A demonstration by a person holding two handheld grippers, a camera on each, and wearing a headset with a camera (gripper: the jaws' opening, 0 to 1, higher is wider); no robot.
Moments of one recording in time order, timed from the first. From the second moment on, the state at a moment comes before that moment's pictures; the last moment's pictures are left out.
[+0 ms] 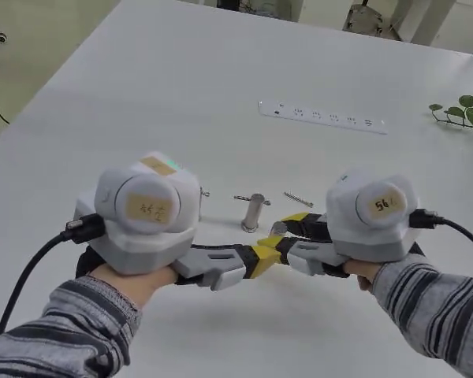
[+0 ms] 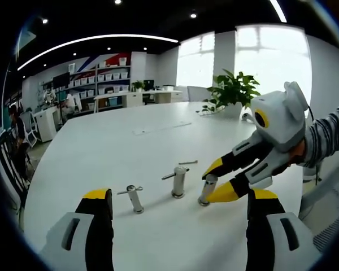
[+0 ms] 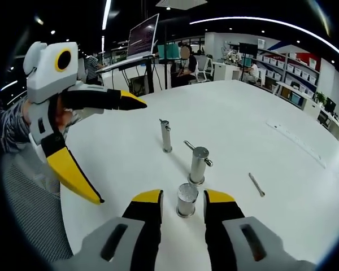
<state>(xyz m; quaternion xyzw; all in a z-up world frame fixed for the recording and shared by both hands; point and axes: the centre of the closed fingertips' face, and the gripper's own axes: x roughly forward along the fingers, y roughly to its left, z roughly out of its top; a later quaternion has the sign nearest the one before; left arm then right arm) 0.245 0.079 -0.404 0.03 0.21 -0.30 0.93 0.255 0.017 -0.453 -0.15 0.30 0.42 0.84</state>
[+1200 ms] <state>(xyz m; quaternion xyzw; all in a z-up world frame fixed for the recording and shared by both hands) 0.248 0.080 -0.404 0.03 0.21 -0.29 0.93 0.328 -0.048 -0.472 -0.22 0.40 0.40 0.80</state>
